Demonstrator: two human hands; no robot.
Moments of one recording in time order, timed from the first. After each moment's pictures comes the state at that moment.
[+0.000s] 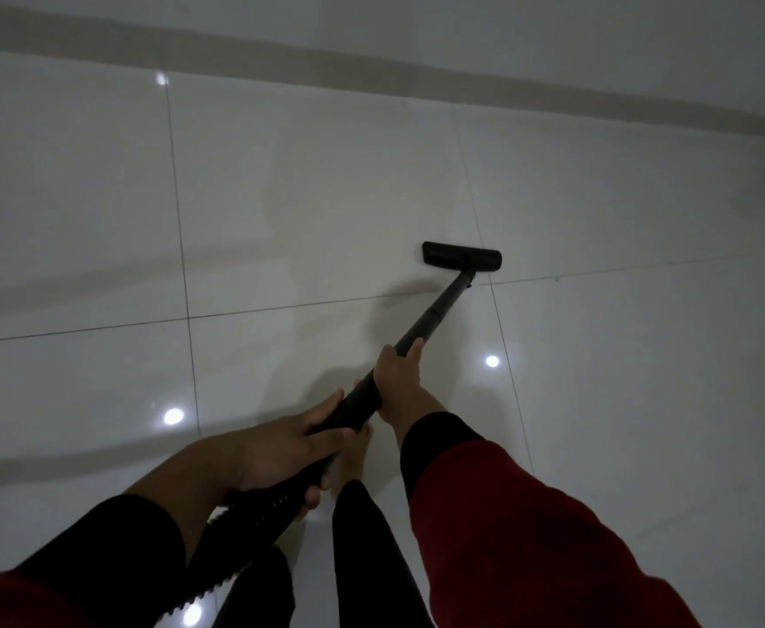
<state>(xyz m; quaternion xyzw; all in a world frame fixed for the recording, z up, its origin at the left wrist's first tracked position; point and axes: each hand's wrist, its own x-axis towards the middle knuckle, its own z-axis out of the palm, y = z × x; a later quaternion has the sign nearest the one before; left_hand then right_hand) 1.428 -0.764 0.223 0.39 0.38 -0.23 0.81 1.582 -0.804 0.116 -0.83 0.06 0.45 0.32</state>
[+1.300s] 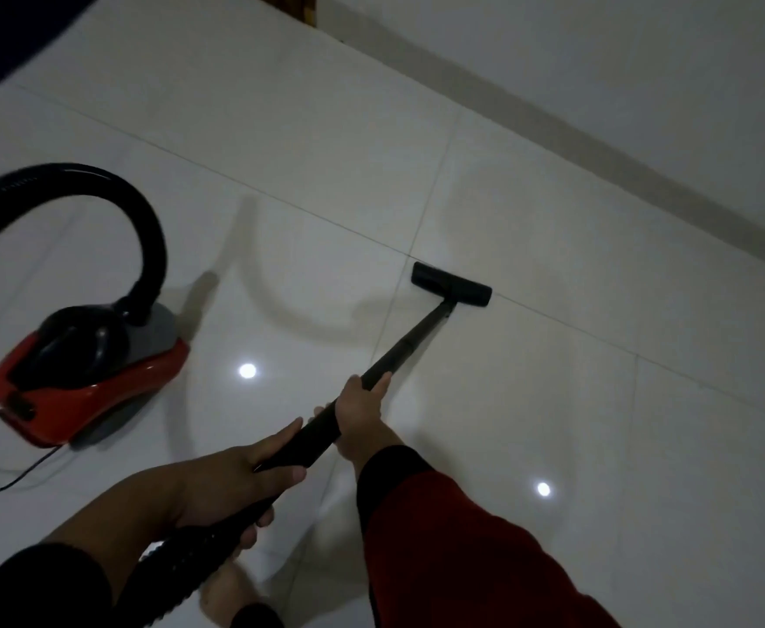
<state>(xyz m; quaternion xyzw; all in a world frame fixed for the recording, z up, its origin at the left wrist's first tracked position) 1.026 -1.018 0.261 0.33 0.51 -0.07 0.79 1.172 -0.977 0.186 -0.73 0.02 0.63 0.25</state>
